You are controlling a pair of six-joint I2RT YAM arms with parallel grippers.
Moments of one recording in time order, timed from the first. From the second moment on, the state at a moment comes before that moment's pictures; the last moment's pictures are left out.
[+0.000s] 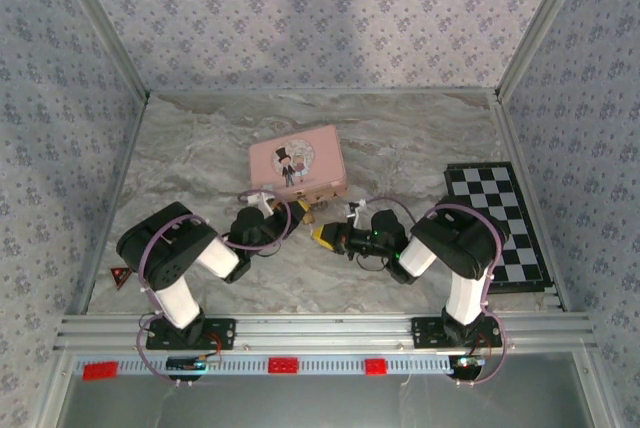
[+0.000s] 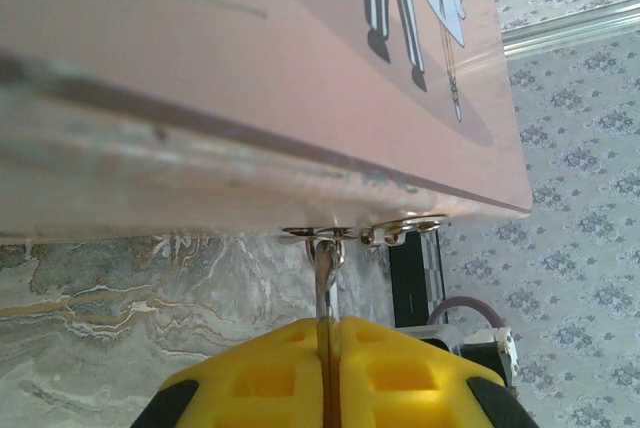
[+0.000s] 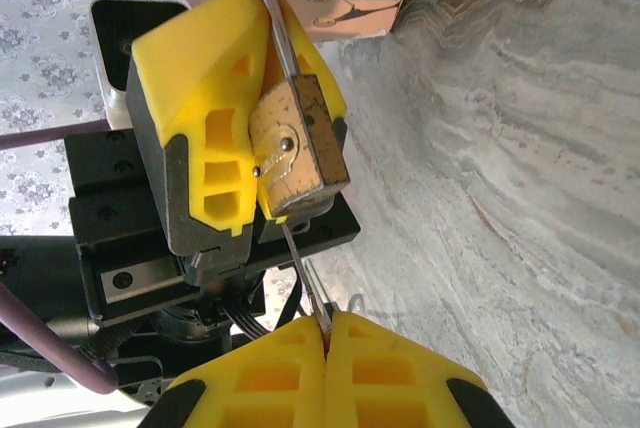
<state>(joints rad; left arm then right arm) -0.70 1.71 0.30 1.21 0.11 -1.29 0.76 1.83 0.33 1.30 -0.53 1.45</state>
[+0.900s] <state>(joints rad) -0.70 1.68 0.27 1.19 0.05 -1.35 0.75 1.83 0.33 1.30 -0.53 1.45</state>
